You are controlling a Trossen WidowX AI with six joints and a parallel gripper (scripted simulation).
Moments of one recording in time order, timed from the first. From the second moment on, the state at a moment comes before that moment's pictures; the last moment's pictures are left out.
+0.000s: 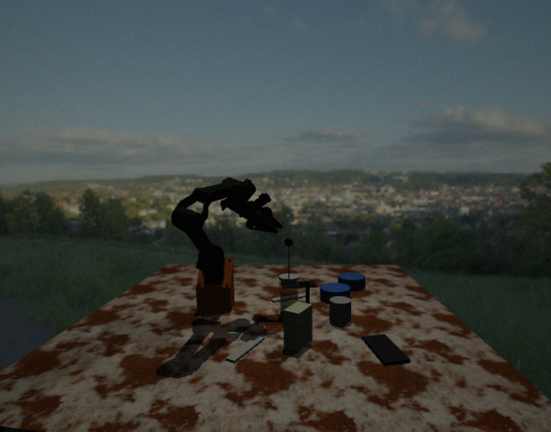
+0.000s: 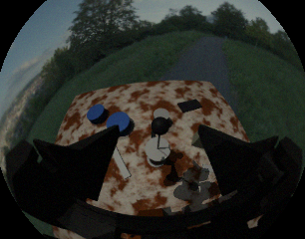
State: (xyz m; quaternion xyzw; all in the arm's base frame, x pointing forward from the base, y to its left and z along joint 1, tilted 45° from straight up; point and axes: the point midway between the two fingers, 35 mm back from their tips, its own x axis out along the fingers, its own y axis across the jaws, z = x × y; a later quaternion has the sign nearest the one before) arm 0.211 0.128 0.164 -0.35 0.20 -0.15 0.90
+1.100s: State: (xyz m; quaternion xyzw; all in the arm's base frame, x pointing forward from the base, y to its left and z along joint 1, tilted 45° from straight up) arm 0.244 0.098 0.142 -0.35 0.20 -0.15 0.90
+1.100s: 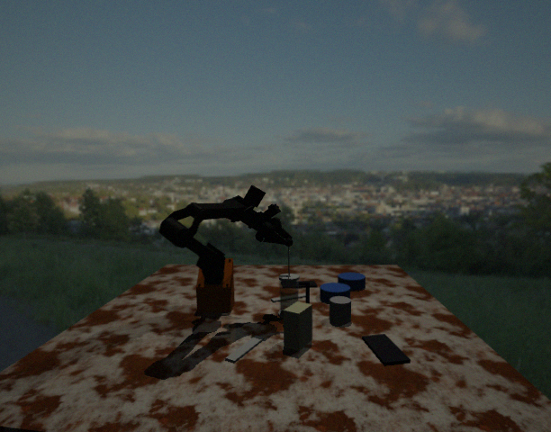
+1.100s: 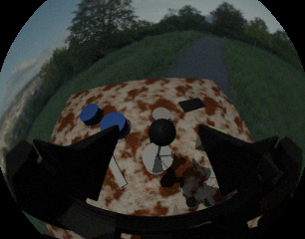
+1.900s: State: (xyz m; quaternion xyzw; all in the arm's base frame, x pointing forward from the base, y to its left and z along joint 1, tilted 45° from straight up) arm 0.248 0.093 0.143 -0.35 0.19 -0.15 0.90
